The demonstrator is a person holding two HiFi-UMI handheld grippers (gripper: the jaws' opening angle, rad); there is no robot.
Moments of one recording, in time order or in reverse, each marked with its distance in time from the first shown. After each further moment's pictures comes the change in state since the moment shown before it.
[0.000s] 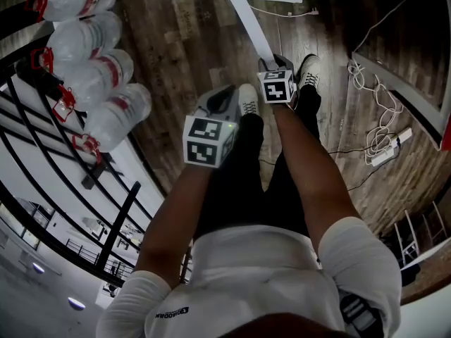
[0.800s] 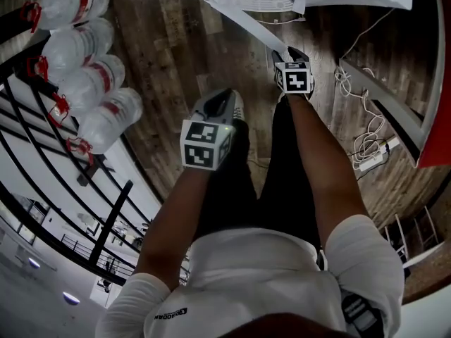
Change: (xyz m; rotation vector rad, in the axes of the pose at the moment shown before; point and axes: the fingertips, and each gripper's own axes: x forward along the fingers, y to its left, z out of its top) left arm 0.040 -0.041 0.043 -0.051 0.005 0.028; right arm -0.005 -0.133 0.028 0.054 0.003 0.029
